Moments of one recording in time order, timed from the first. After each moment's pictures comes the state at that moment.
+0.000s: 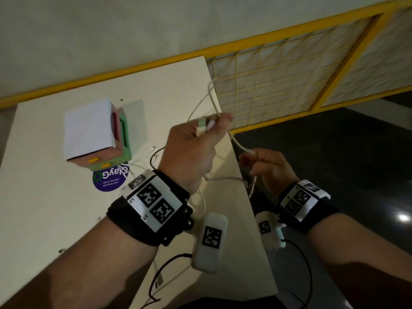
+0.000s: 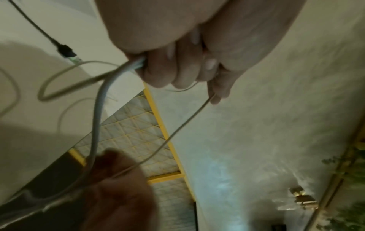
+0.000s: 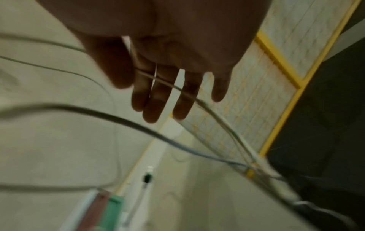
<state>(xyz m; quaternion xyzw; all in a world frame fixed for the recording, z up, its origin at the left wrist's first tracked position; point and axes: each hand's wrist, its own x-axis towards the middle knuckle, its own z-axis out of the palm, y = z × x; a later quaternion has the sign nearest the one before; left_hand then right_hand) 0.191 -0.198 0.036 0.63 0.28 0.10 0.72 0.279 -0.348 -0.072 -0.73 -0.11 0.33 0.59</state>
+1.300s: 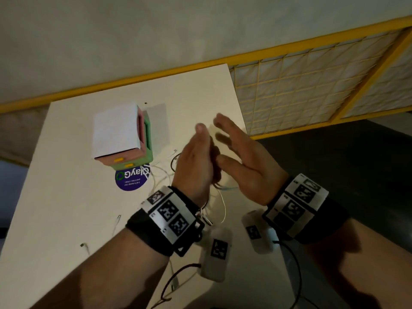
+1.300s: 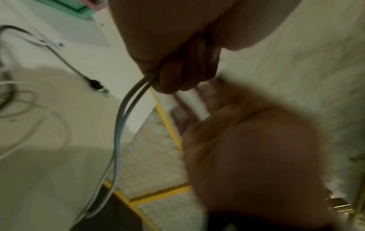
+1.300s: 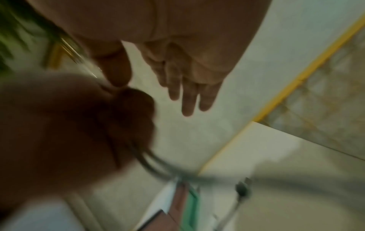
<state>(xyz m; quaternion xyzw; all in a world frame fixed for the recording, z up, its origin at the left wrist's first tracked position) 0.165 -0.168 0.016 0.63 0.31 0.14 0.69 0.242 -0.274 -0.001 -0.69 -0.40 0.25 0.54</state>
